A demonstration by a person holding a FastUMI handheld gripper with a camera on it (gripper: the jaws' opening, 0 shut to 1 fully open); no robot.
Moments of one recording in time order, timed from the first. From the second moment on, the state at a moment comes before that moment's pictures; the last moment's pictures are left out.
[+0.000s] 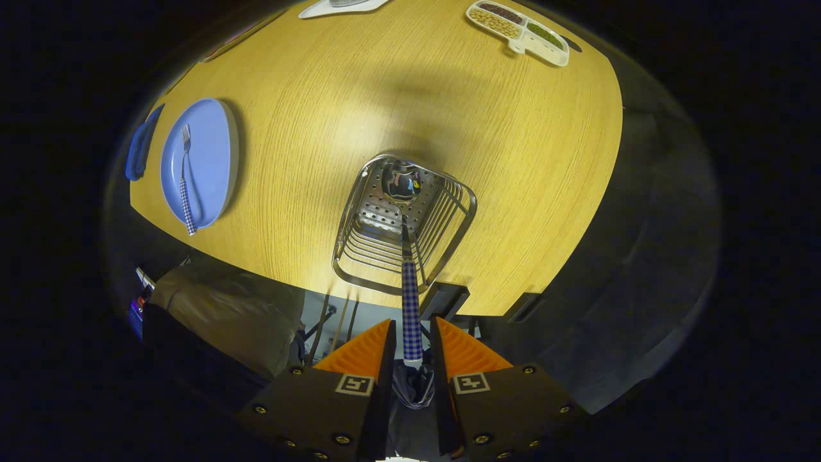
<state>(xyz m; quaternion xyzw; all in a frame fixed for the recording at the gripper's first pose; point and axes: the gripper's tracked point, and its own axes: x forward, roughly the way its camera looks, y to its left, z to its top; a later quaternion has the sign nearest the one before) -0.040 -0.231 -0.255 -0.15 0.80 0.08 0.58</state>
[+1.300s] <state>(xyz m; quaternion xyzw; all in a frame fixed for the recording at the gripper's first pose) -0.064 -0.026 -0.230 -0.15 0.69 0.22 0.68</state>
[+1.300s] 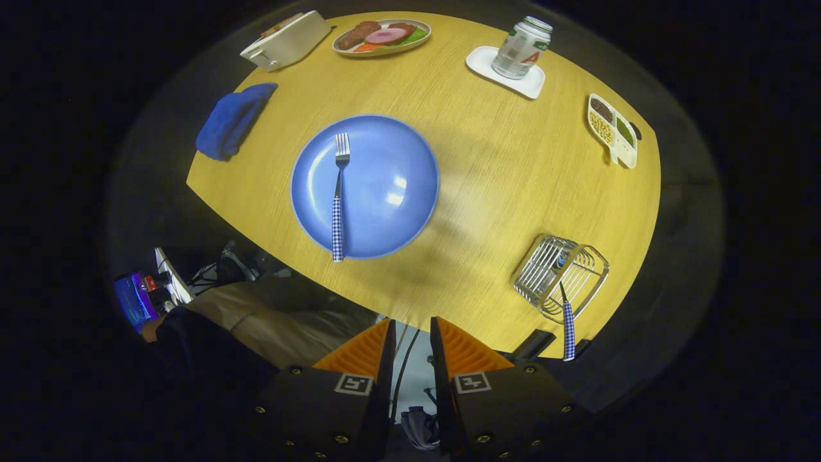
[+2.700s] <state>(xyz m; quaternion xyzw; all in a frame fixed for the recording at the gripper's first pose) -0.043 0.100 -0.325 -0.17 0.69 0.23 0.67</state>
